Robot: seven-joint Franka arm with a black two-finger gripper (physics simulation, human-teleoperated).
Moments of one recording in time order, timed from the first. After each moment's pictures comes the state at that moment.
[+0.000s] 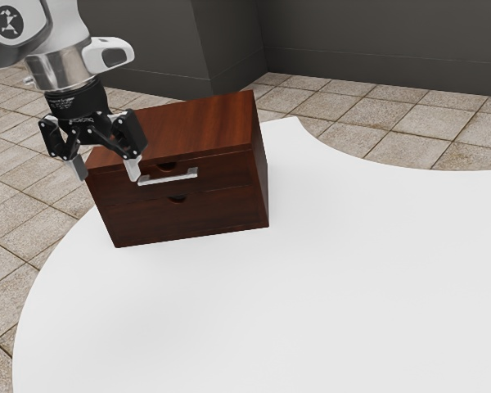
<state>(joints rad) 0.34 -0.05 -0.13 -1.40 0.00 1.35 -0.20</state>
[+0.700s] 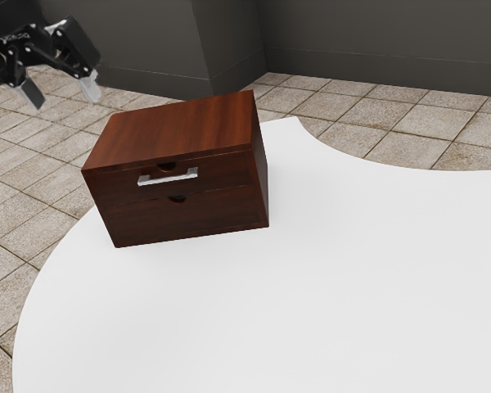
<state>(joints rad) 0.33 -0.10 -0.14 -1.10 -0.02 1.24 -0.20</state>
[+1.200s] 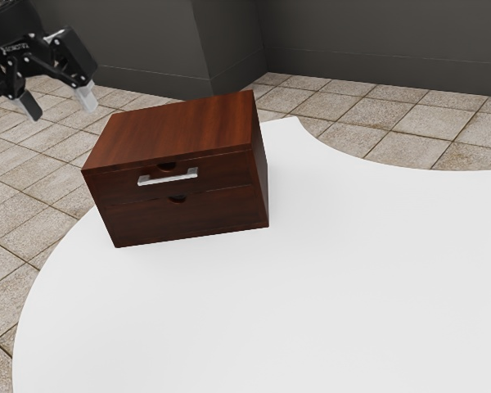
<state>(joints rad) 0.35 -0.06 -0.11 -1.10 -0.06 1.20 -0.21</state>
